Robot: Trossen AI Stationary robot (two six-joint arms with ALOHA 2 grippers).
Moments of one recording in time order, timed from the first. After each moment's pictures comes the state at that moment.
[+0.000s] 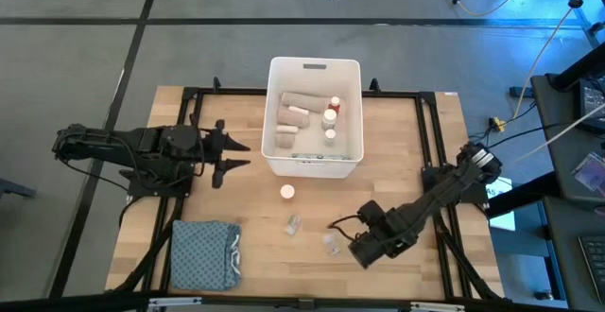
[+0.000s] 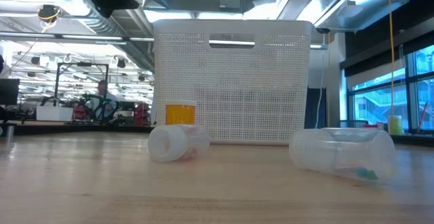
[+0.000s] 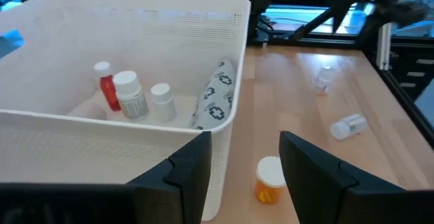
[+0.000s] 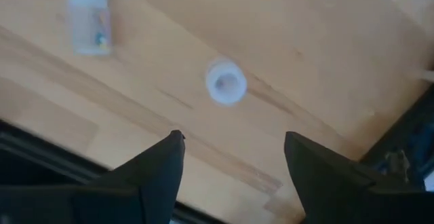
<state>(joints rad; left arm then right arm) -0.05 0.65 0.64 -0.33 -0.16 -0.09 0.64 1.81 1.59 -1.40 -0.01 1.62</state>
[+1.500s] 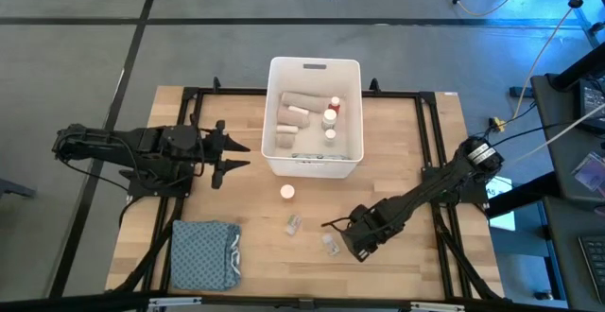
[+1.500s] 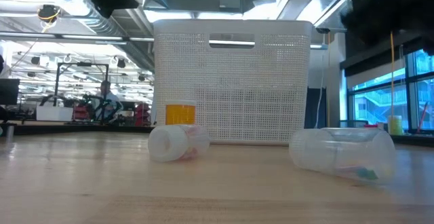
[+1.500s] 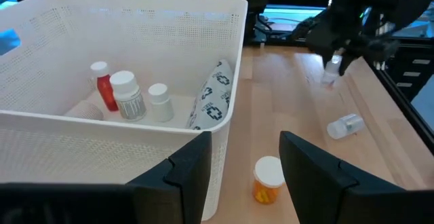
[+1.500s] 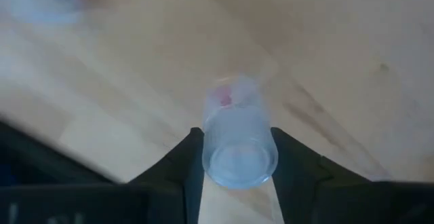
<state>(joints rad) -0.05 0.65 0.64 -0.33 -0.16 -0.09 0.54 1.76 1.23 -0.96 -0.20 1.38</state>
